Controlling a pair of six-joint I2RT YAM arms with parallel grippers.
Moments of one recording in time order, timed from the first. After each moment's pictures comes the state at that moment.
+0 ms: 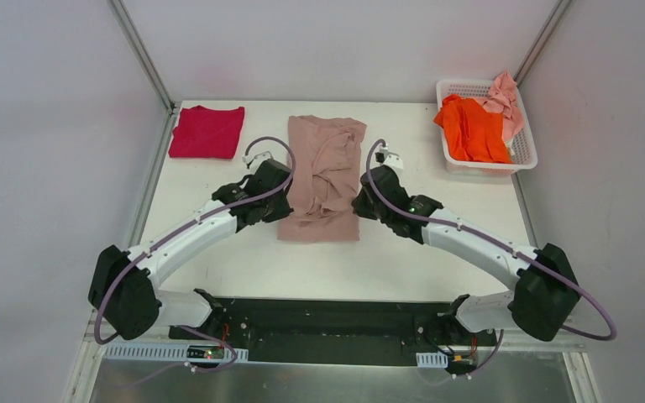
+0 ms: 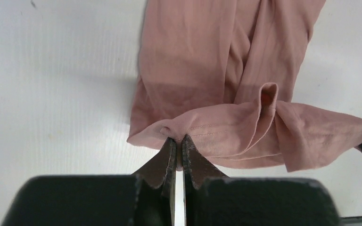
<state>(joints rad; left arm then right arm) -0.67 1.25 0.95 -0.62 -0.29 -0.87 0.85 1.31 0.95 -0.36 0.35 0.83</state>
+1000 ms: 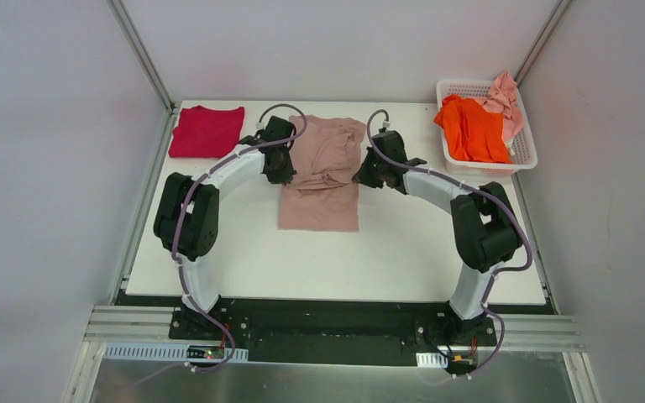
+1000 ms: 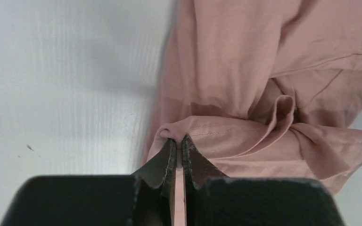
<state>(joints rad) -0.41 1.86 1.40 -0.57 -0.15 -0.63 0.48 1.82 1.20 -0.17 -0.04 0.74</state>
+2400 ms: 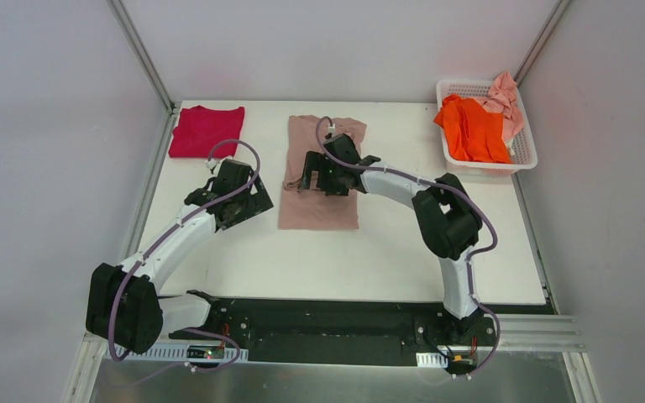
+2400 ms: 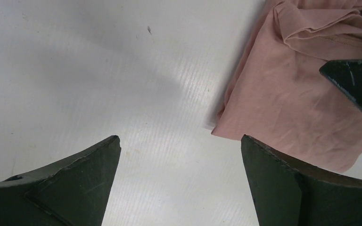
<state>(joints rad) -0.35 1.21 0.83 -0.57 -0.20 -0.72 0.69 2.04 1.46 -0.26 -0.11 0.70</state>
